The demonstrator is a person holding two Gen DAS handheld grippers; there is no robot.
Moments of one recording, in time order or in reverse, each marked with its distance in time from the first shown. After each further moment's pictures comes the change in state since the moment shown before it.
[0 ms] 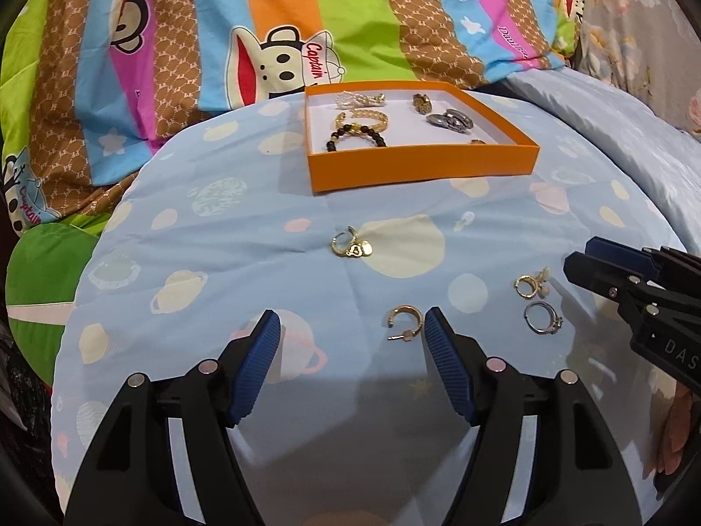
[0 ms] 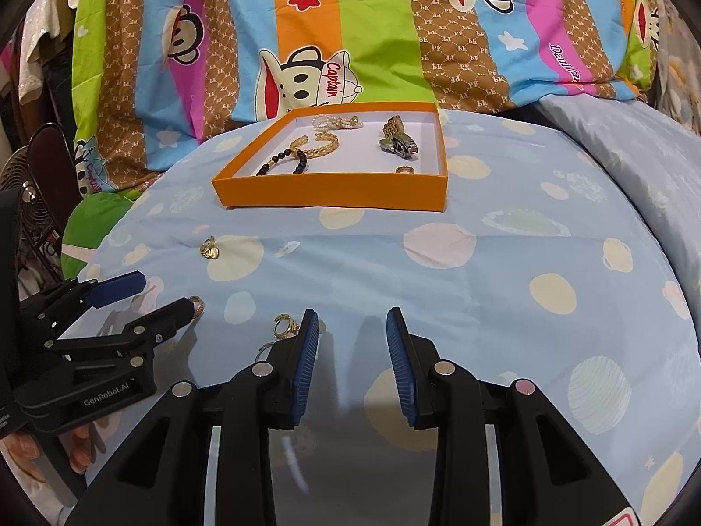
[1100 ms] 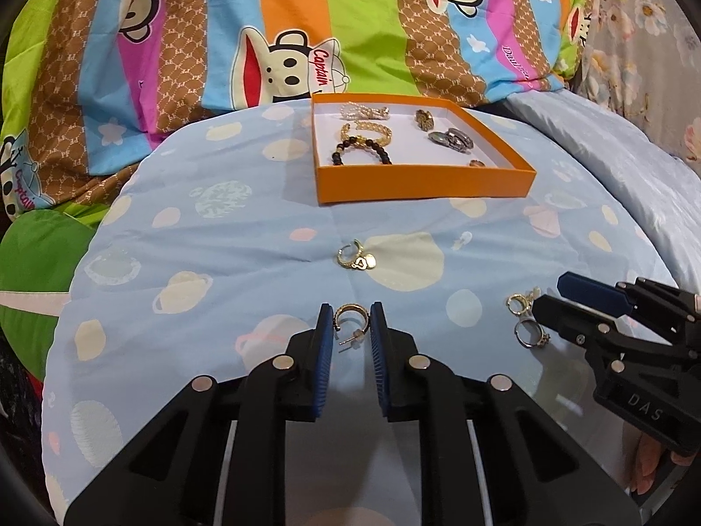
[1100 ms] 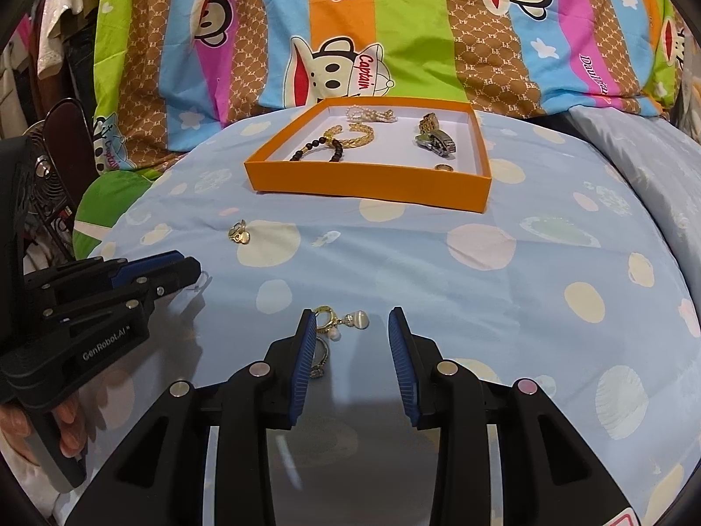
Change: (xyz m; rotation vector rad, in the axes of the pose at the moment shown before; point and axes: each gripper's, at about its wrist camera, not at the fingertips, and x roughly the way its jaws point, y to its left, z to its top) left arm -0.008 0.016 0.006 -0.073 -0.030 -0.052; right arm 0.006 0.022 -0.001 -0.074 0.026 0.044
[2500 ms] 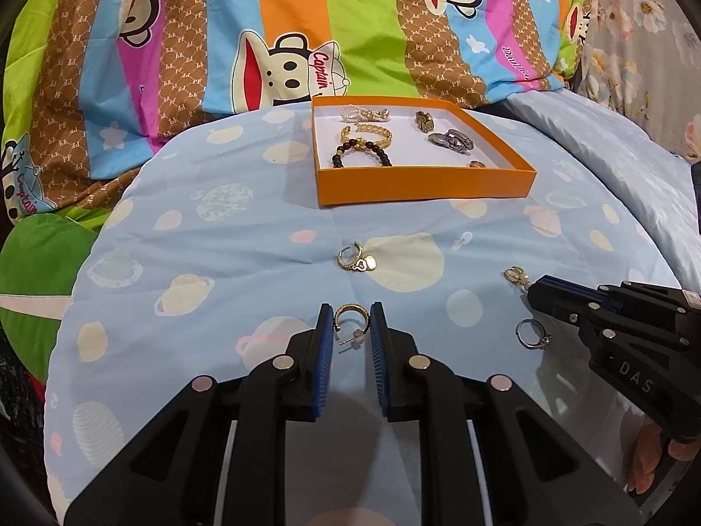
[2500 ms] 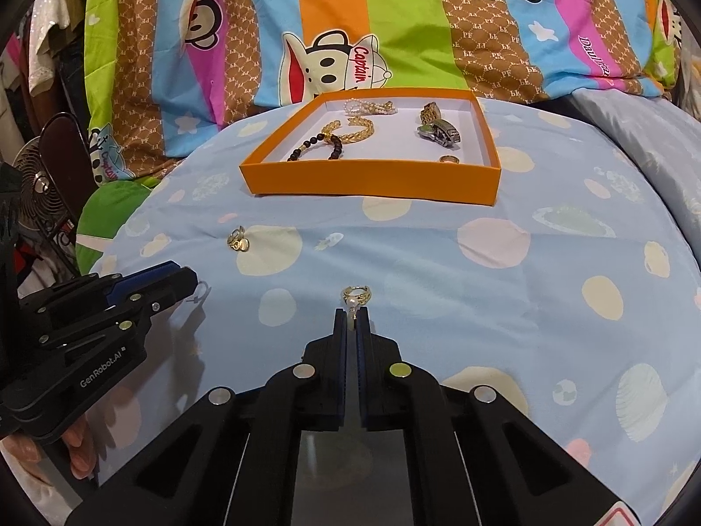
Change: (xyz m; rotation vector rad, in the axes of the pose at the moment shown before) left arm 0.001 -0.002 -0.001 0.011 -0.008 0.008; right arm 0.011 -0.005 0.006 0.057 0.029 0.023
